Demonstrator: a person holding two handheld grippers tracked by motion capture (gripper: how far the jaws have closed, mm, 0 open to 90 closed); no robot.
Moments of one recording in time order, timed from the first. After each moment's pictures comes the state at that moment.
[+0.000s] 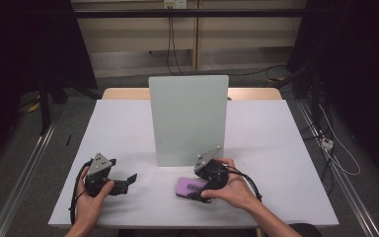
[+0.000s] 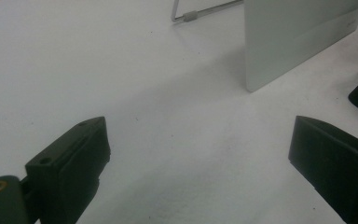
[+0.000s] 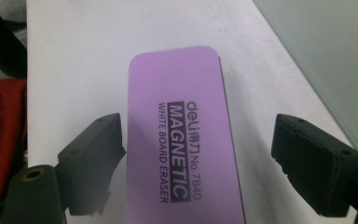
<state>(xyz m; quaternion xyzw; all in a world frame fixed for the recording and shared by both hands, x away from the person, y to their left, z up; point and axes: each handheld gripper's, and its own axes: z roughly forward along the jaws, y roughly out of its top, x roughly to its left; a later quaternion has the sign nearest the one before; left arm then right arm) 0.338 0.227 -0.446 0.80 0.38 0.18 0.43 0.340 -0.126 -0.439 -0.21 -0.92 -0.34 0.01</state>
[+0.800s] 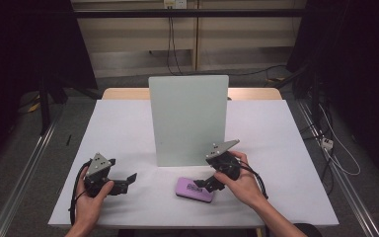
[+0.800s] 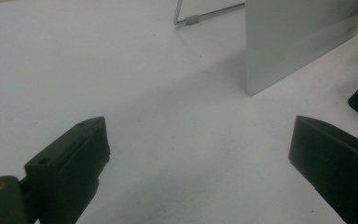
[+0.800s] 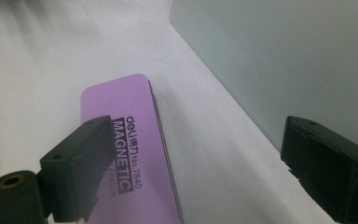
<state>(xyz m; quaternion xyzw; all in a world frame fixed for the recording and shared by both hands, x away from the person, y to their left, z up) 0.337 0.228 -0.445 0.79 0.39 0.18 0.44 0.347 -0.156 -0.425 -0.29 -0.88 -0.38 -0.05</state>
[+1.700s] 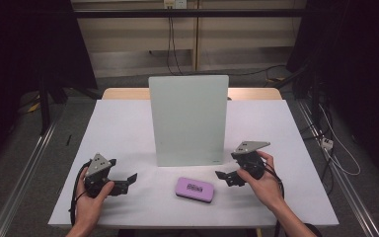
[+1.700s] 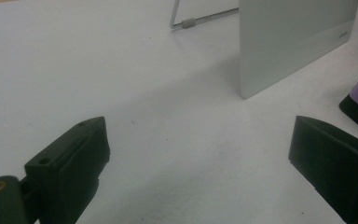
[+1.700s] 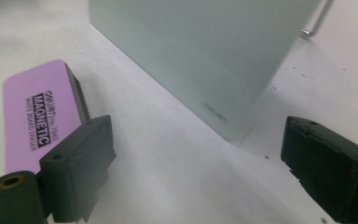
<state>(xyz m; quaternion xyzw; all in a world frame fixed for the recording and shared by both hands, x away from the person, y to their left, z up) 0.335 0.226 -0.444 0.79 0.39 0.18 0.45 0.337 -0.218 -0.429 -0.38 -0.83 -0.39 -0.12</state>
